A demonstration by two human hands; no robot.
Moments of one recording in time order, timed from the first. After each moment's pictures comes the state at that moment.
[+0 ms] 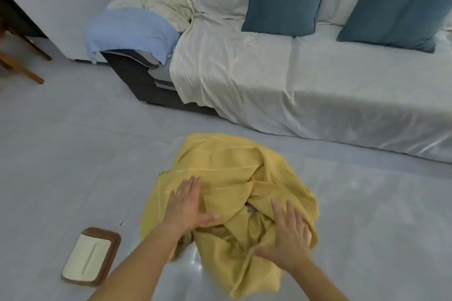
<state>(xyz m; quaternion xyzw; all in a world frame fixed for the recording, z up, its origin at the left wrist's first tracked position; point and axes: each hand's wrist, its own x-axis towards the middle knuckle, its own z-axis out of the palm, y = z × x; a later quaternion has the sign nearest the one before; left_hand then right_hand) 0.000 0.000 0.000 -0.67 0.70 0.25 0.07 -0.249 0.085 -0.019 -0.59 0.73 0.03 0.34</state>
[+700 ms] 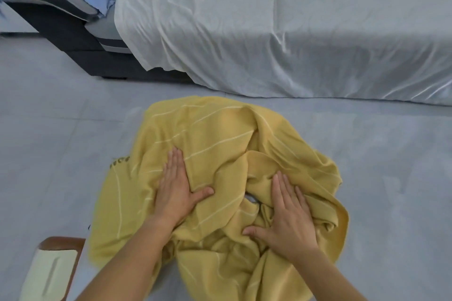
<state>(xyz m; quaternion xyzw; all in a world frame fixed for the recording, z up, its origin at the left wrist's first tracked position) -0.010 -0.041 -0.160 -0.64 0.73 0.23 -0.04 -0.247 0.065 -0.159 -0.66 0.72 -0.03 0.21</state>
